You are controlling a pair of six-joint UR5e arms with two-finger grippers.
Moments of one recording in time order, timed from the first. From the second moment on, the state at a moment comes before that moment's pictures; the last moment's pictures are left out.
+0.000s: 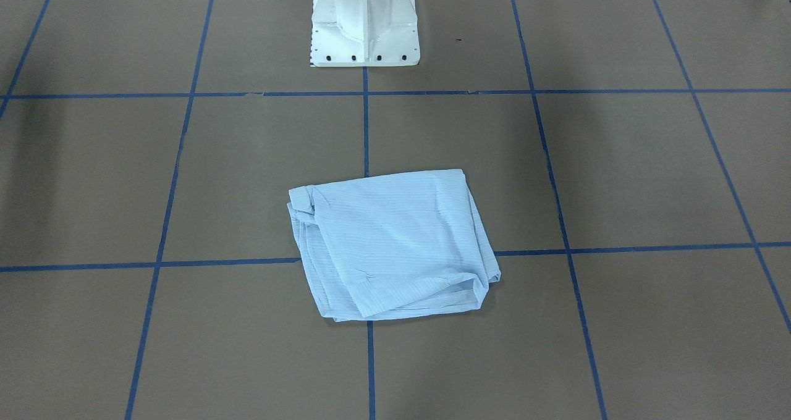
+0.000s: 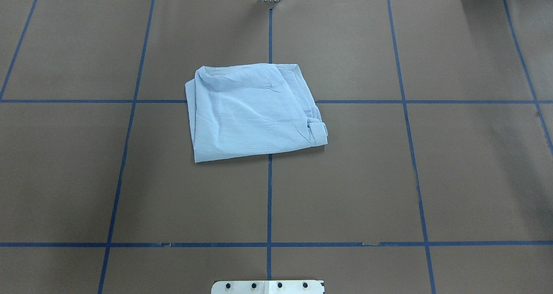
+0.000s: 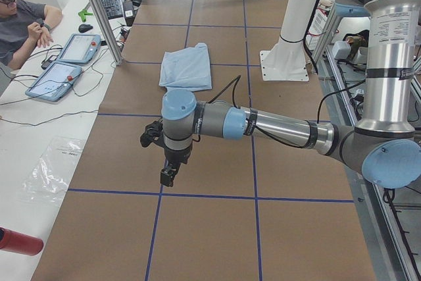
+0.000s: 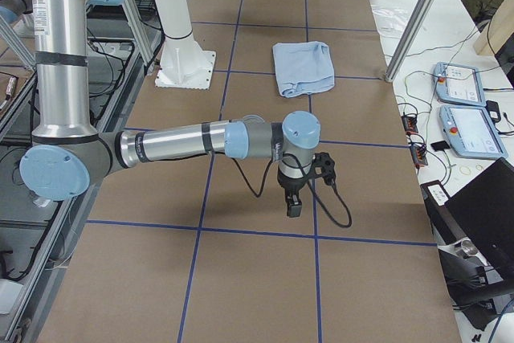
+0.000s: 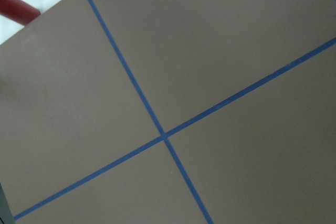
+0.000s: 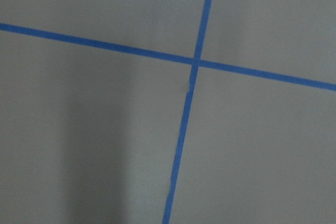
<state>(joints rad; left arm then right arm) -1.61 -1.54 -1.79 -1.52 -2.23 0.31 1.53 -1.64 1.78 -1.71 2.28 -0.12</state>
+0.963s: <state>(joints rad) -1.62 -1.45 -1.76 -1.51 -2.43 0.22 1.55 -1.68 1.78 -1.70 2.28 -0.12</state>
